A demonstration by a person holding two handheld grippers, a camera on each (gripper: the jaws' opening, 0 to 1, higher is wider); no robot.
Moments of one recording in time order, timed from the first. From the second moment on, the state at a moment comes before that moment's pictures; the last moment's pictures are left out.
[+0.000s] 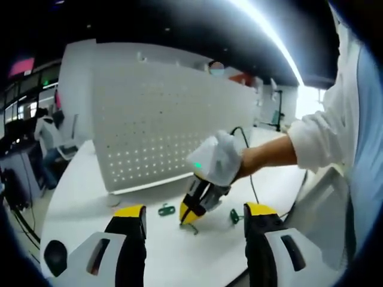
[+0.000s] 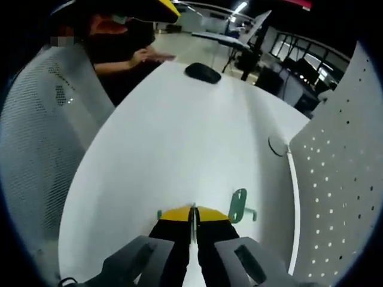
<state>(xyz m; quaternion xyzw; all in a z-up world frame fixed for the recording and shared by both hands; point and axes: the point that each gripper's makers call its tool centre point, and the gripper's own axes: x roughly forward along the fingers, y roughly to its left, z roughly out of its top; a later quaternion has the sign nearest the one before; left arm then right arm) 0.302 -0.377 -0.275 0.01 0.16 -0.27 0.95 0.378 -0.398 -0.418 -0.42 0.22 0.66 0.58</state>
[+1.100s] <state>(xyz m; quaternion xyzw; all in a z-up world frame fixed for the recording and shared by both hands) 0.304 -0.376 -0.265 0.01 0.14 -0.27 0.95 0.378 -0.405 -0.309 -0.26 0.18 0.62 0.72</state>
